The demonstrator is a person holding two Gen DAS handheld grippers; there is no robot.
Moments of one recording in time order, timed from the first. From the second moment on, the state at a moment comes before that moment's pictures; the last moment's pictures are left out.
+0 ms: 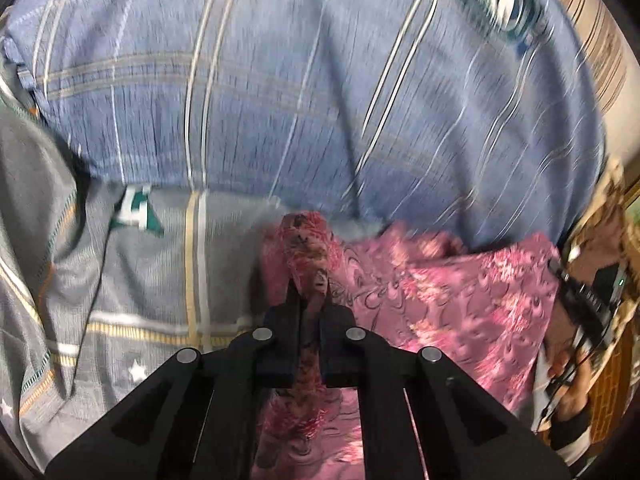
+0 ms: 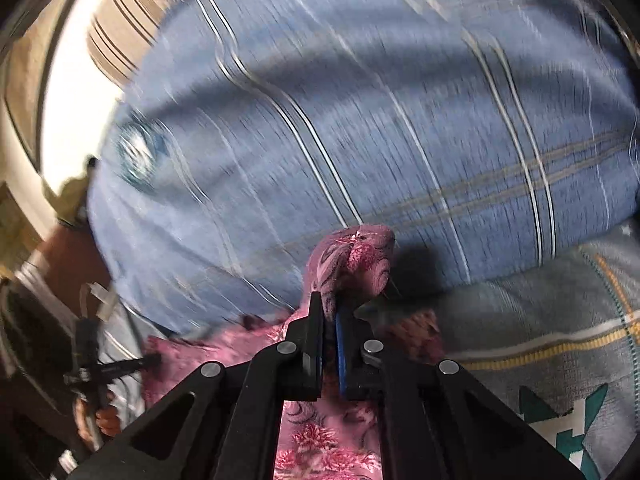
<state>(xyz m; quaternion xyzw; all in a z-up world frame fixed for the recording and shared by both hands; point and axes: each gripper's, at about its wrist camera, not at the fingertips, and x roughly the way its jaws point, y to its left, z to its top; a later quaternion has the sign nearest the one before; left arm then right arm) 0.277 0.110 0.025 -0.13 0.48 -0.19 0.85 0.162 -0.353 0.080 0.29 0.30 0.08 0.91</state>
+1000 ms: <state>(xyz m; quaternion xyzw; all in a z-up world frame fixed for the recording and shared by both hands) 0.119 0.171 0.026 -0.32 0.52 -0.21 0.76 -0.032 -0.348 0.019 0.42 0.38 0.09 0.82</state>
